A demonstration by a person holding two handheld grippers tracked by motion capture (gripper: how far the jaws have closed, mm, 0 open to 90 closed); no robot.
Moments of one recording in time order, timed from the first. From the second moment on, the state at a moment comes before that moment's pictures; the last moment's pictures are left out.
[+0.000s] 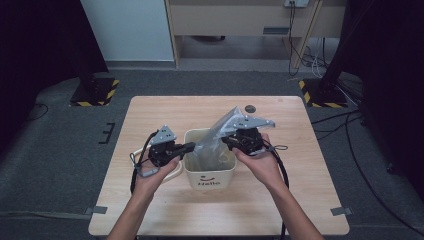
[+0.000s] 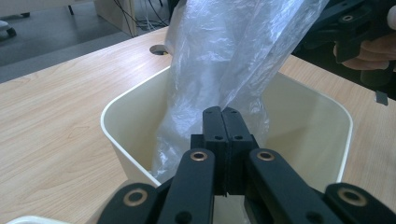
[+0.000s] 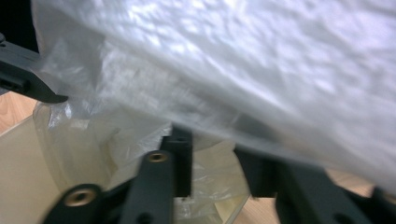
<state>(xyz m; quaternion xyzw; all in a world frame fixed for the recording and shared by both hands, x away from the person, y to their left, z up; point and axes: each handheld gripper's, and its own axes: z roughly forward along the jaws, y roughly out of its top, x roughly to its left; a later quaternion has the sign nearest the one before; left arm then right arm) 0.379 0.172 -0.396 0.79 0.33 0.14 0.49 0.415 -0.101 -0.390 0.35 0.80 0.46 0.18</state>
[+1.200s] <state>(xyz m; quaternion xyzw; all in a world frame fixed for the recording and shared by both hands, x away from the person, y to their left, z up) 0.376 0.156 -0.374 0.79 0.30 0.16 0.51 0.402 -0.072 -0.390 0.27 0.83 0.44 0.20</state>
